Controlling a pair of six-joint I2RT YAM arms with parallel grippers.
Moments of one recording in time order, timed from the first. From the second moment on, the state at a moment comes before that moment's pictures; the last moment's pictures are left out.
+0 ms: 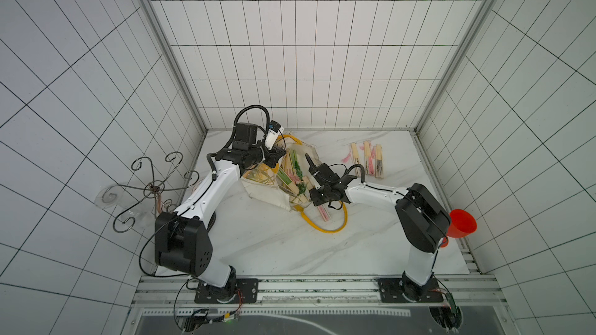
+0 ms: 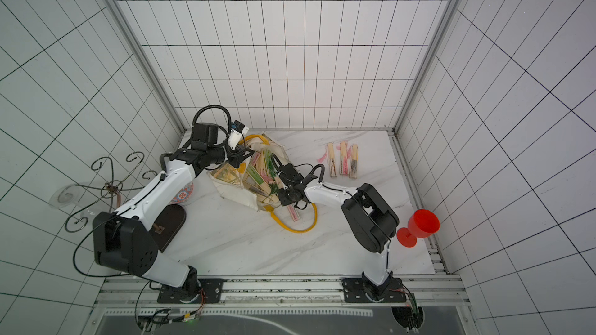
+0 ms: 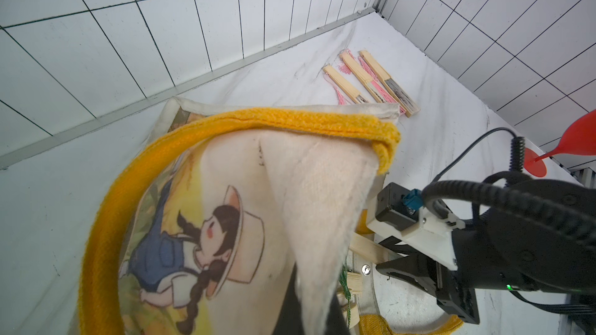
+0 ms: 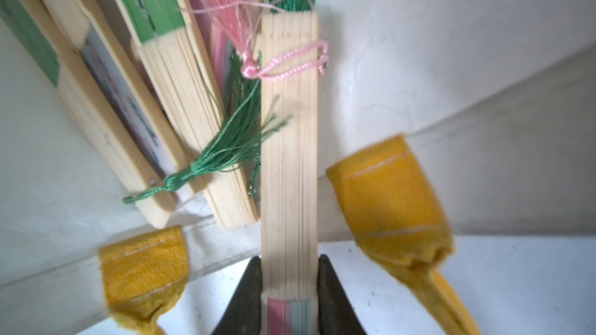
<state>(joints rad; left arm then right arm) -0.23 1.53 1.34 -0.48 0.55 0.15 0.77 1.83 1.21 -0.39 0.02 0.31</state>
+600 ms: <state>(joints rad) -0.23 1.53 1.34 -0.48 0.51 0.14 0.73 1.50 1.21 -0.47 0.08 0.32</state>
